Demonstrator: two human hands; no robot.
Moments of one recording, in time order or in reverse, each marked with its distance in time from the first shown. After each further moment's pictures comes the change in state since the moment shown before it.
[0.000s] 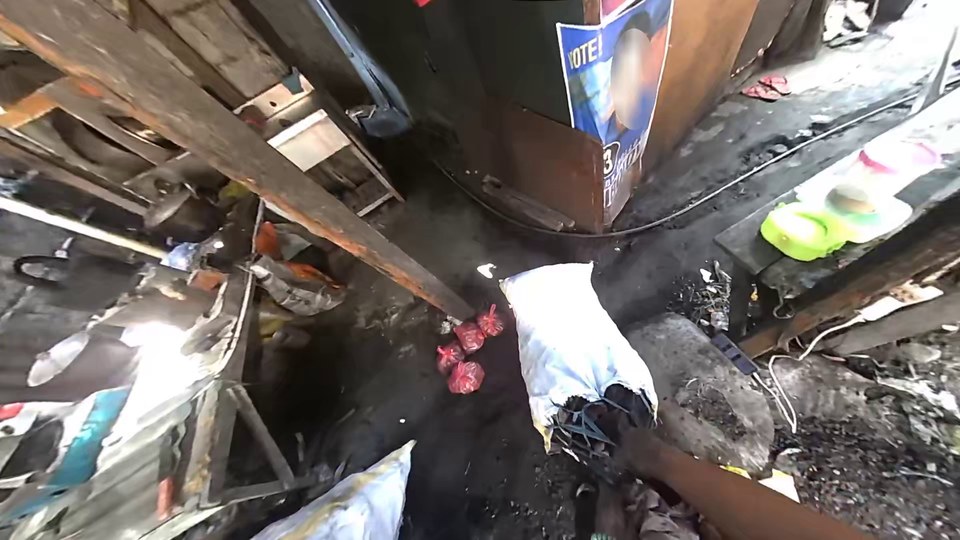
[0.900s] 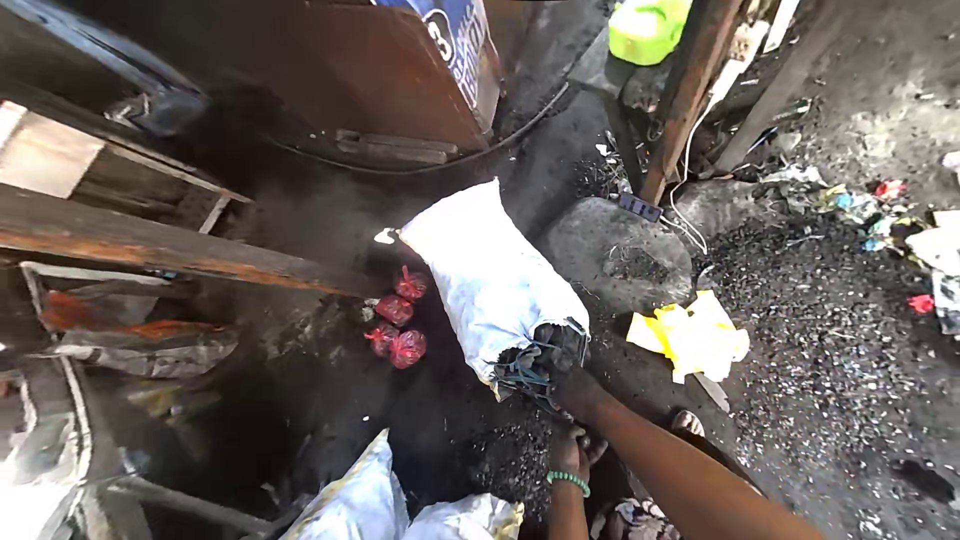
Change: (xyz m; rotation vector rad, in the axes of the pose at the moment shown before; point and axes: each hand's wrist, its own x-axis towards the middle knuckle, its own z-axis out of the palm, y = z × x) left_hand 0.029 -0.137 -0.081 0.339 0.116 -0.130; right_hand 0.040 -0.001 0.189 0.511 0.285 0.027
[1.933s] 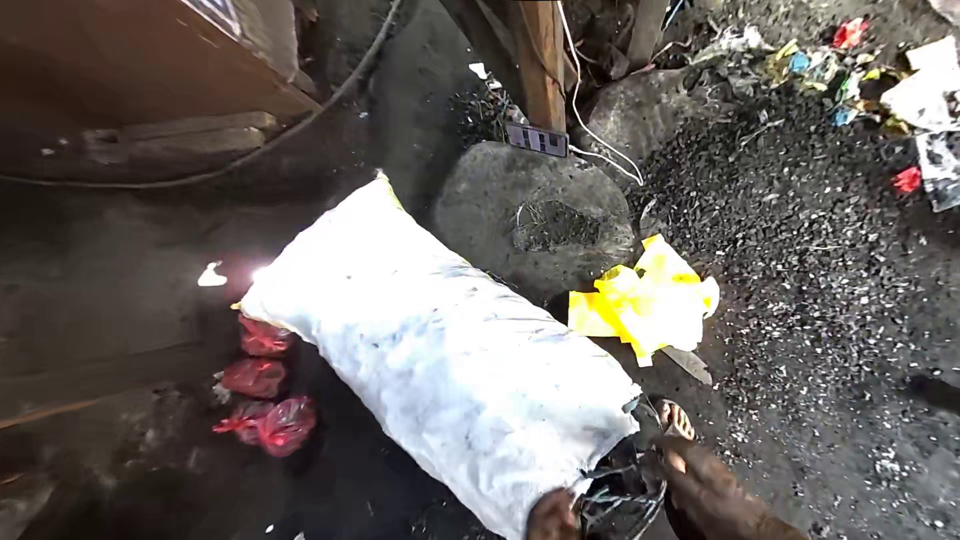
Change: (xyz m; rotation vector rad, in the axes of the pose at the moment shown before) left_hand 0.079 -0.098 0.057 0.737 -0.295 0.748; right_hand -0.020 0.312 0.203 0.340 0.937 -0.119
